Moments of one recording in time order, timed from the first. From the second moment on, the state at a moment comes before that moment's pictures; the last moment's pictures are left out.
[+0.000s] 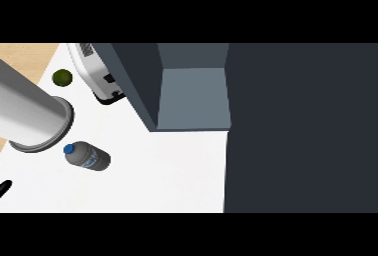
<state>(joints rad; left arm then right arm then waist) 0.55 0.35 0.28 -2.29 0.74 -0.40 0.20 0.49 -0.18 -0.17 -2.39 -0.42 0.31 0.17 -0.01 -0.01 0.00</state>
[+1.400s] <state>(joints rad) 0.12 0.31 0.26 -1.56 0.26 -0.50 -0.11 0.58 -0.22 -0.27 -2.37 -0.53 0.42 0.08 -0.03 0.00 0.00</state>
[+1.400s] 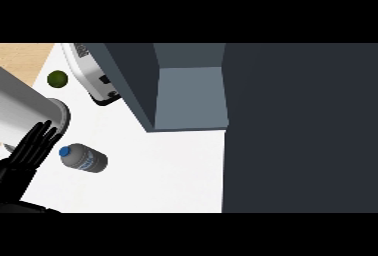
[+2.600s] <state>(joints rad) -0.19 0.29 0.26 -0.76 0.01 -0.46 -0.55 0.72 -0.25 -0.31 -2.36 -0.62 0.52 -0.03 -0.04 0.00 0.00</state>
